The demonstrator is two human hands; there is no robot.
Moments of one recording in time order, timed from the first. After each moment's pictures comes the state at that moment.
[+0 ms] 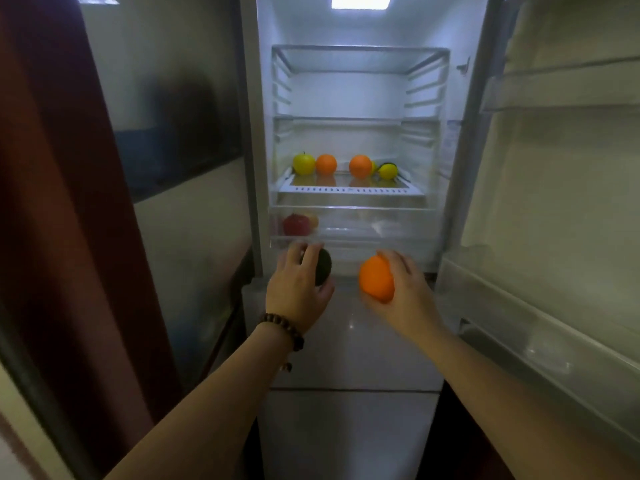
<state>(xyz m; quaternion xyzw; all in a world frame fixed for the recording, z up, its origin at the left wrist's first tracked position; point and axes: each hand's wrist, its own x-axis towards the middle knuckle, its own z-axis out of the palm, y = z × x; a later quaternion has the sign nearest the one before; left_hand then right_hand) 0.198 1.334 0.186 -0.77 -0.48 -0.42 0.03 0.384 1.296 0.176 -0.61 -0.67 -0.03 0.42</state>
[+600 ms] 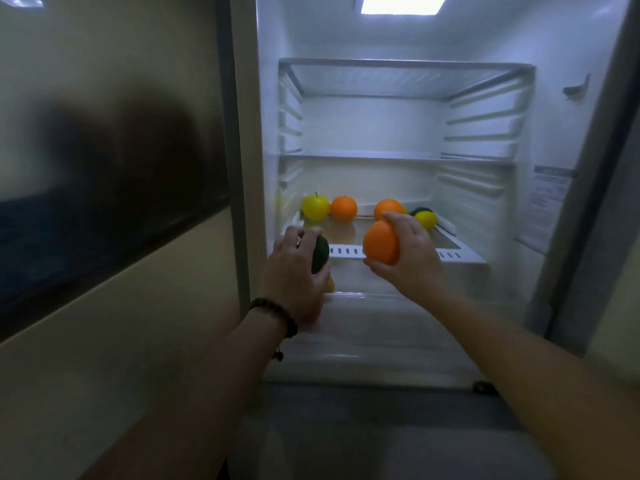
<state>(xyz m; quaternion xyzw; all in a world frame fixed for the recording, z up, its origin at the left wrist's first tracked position) 0.202 1.591 0.259 -0.76 -0.46 -0.44 0.06 0.404 1.574 0.279 -0.57 -0.69 -0.10 0.44</state>
